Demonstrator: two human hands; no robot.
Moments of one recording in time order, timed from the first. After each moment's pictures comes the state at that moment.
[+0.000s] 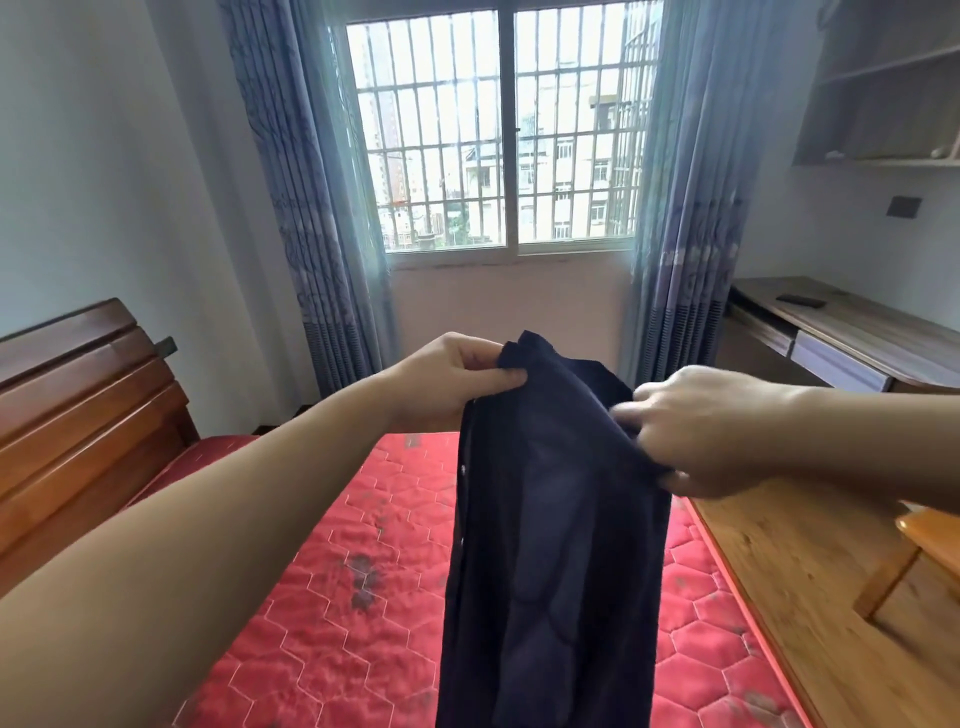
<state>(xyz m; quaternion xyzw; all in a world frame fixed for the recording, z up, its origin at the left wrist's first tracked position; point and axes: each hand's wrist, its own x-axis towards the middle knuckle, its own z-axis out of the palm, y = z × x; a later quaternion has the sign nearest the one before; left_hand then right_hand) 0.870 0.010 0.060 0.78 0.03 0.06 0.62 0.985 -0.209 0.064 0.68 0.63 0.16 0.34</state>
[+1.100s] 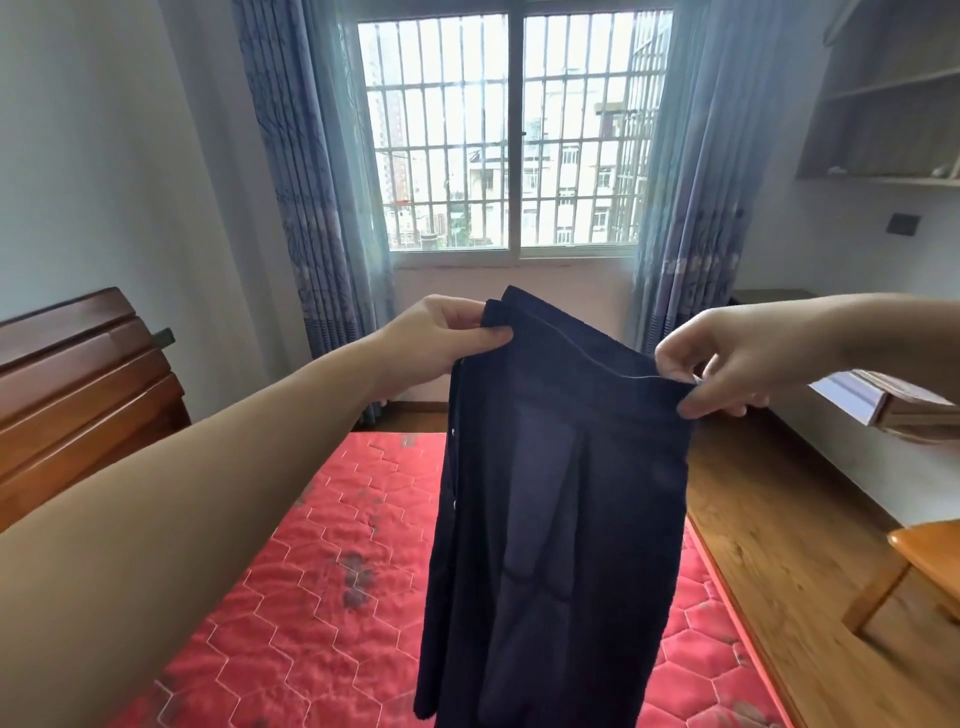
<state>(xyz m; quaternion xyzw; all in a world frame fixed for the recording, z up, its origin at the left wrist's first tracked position) 0.872 0.032 0.080 0.82 0.04 0.15 0.56 1.027 -0.223 0.123 0.82 0.52 -0.22 -0.09</state>
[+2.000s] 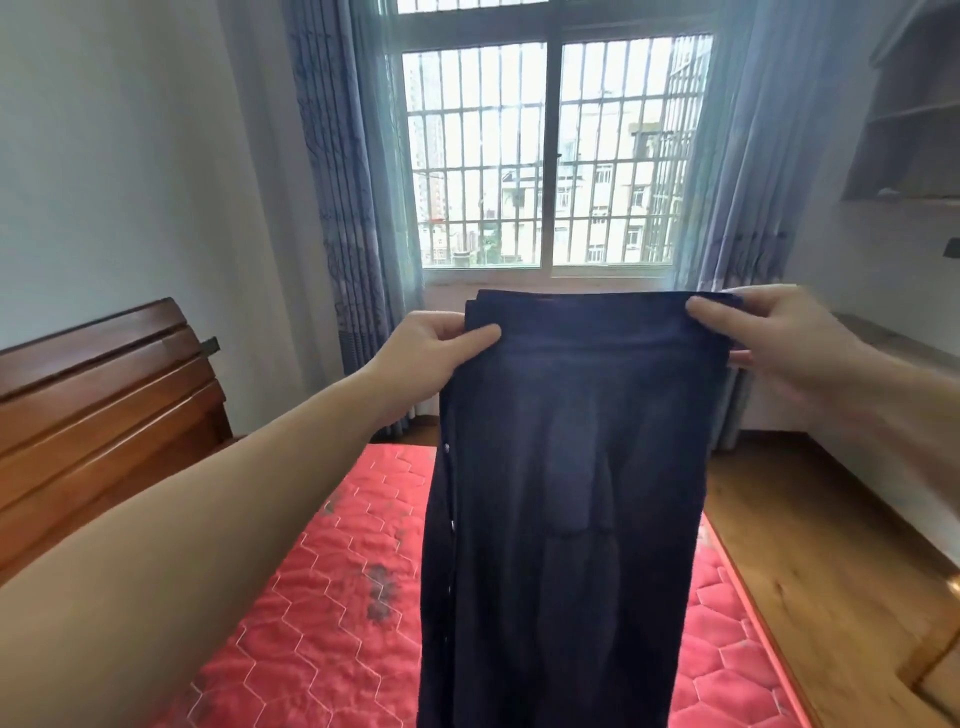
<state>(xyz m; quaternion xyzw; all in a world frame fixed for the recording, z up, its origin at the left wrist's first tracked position) 0.846 0.048 0.080 0.78 0.12 0.28 0.54 1.026 -0.198 0.101 0.70 0.43 -0.10 -0.56</state>
